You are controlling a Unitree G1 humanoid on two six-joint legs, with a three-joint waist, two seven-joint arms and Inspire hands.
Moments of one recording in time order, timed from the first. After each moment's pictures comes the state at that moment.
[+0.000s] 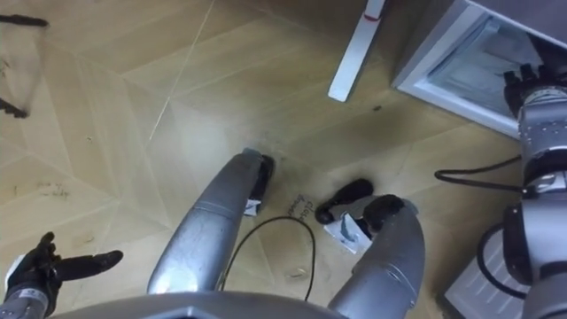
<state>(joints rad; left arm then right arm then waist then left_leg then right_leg) 0.39 0.53 -0.17 0.60 -0.62 -0.01 0.22 -0.59 -0.68 0.10 1.22 1.59 -0.02 -0.08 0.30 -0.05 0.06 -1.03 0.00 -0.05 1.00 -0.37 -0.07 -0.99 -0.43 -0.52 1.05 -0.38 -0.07</state>
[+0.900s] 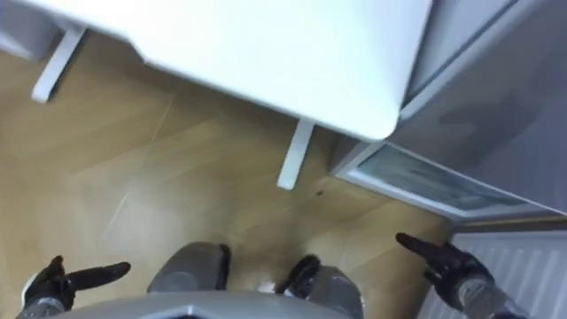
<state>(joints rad) 0.31 0.39 -0.01 0.89 -0.55 -0.04 0.19 0.03 -0.50 0.07 1.30 1.03 0.07 0.19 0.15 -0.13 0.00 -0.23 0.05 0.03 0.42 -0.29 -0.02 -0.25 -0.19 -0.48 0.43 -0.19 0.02</state>
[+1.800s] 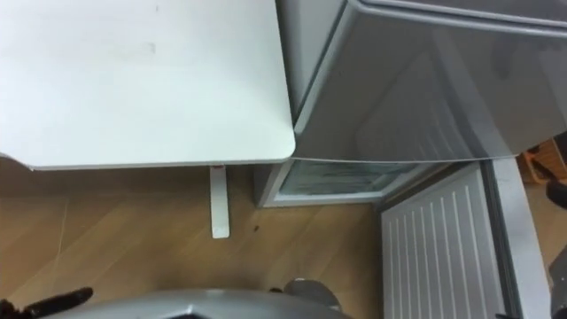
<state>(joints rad) 0.34 0.34 0.24 0.84 -0.35 0.02 0.28 0.11 -0.61 -0.38 0.72 0.38 0.06 -0.44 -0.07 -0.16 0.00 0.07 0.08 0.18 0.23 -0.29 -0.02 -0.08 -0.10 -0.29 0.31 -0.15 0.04</state>
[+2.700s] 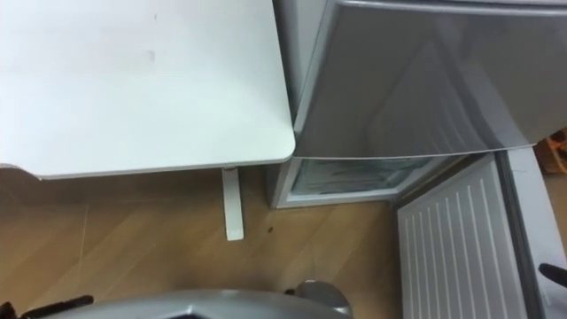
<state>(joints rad) 0.38 0.34 0.30 0.85 -0.31 0.07 0.18 0.05 -0.72 -0.39 1.28 0.60 0.13 -0.15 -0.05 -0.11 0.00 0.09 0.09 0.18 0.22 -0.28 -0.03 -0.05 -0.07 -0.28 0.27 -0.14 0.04</state>
